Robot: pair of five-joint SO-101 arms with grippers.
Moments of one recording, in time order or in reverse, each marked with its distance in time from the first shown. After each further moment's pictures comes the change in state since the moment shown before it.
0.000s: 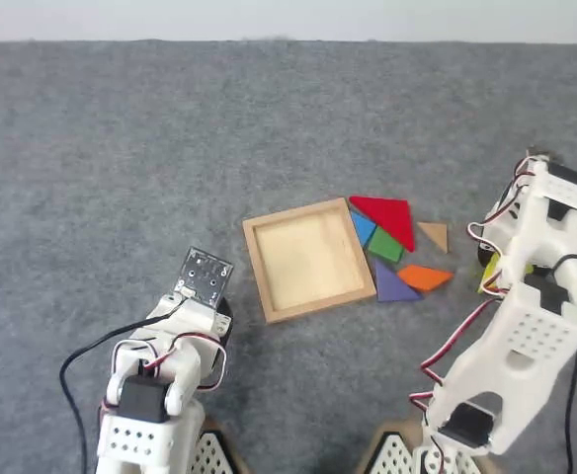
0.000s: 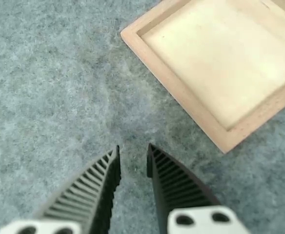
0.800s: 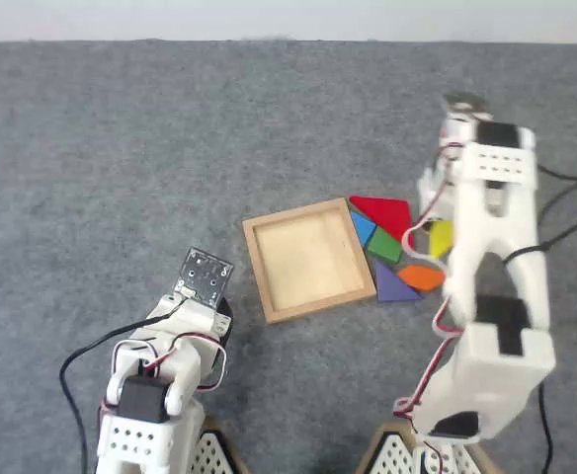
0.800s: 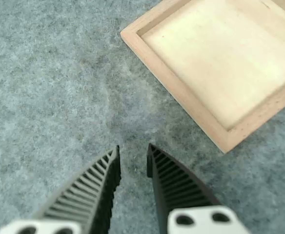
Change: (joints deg) left arm 0.0 0.0 0.0 0.0 0.0; right arm -22.1 -22.2 0.2 12.4 0.1
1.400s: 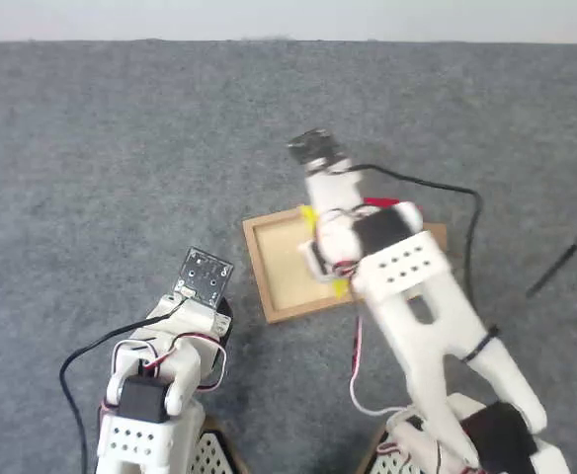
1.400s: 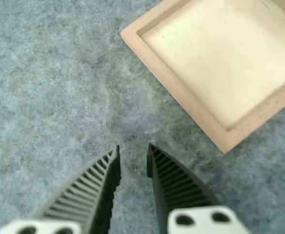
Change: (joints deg) left arm 0.0 0.0 0.0 0.0 0.0; right arm -32.4 -30.2 33.7 -17.1 -4.1
